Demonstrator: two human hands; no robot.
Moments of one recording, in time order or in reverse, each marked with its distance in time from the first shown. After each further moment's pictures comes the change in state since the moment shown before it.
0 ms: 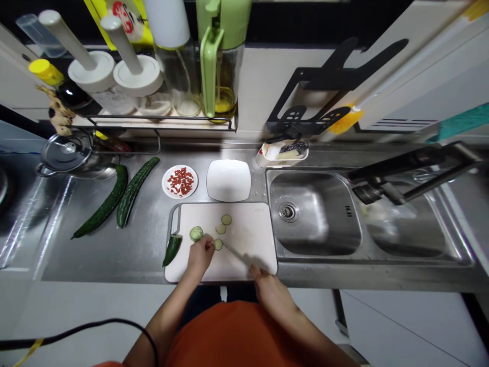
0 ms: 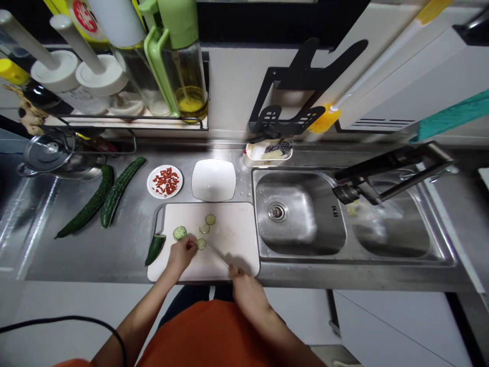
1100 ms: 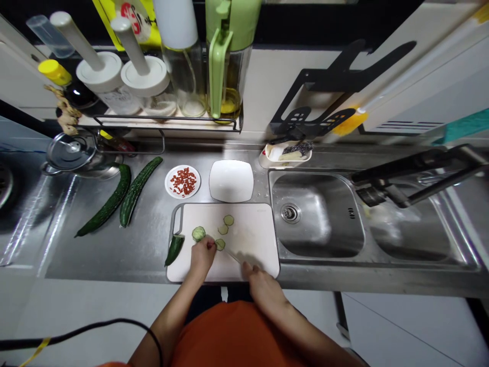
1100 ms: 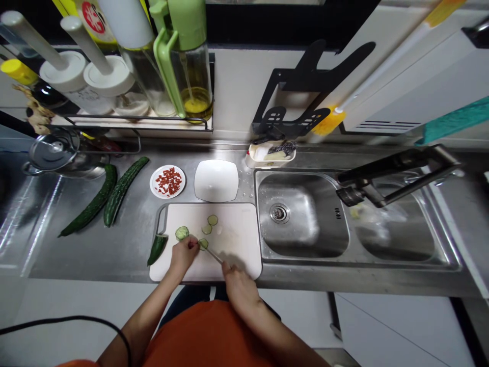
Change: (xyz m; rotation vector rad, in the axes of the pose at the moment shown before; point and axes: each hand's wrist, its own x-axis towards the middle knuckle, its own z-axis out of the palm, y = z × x) left_hand -0.001 0.007 0.000 0.044 0.048 -0.084; right_hand 0.007 -0.032 -0.020 -0.027 -0.065 0.041
